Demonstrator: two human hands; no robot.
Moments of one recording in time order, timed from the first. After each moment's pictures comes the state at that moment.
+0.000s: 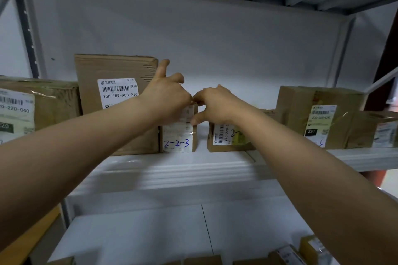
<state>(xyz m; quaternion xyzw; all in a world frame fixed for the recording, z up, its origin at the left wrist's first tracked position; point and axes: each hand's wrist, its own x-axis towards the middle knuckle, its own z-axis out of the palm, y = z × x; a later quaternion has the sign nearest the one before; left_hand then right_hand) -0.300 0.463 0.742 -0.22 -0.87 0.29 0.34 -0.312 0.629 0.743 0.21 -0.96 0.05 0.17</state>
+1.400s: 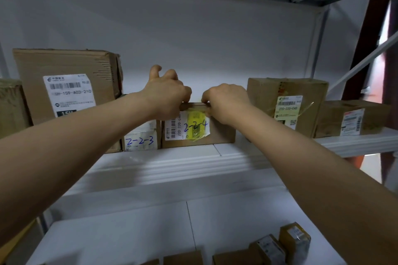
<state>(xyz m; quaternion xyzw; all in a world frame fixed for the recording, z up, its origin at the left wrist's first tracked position) -0.323 0.548 0.742 -0.24 -0.91 0.17 0.29 -0.311 0.722 0.727 0.10 -0.94 -0.12 0.30</state>
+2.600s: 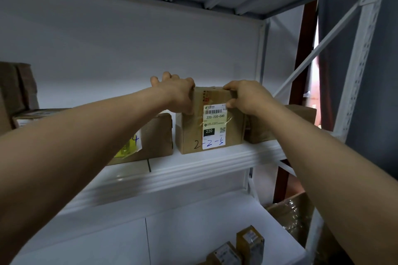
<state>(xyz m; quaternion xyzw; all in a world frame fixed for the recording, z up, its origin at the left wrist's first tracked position) -0.334 0.733 0.774 -0.21 -0.96 -0.01 0.21 -0.294 0.936 0.758 -0.03 -0.96 0.10 0.27</state>
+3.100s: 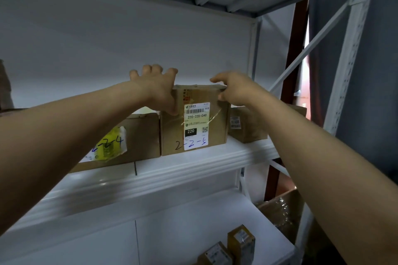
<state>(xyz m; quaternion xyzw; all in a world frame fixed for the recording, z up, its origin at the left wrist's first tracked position) -0.332 0.722 0.781 -0.19 -0.96 0.01 0.22 -0.300 0.938 0.772 -0.01 -0.95 0.17 0.25</state>
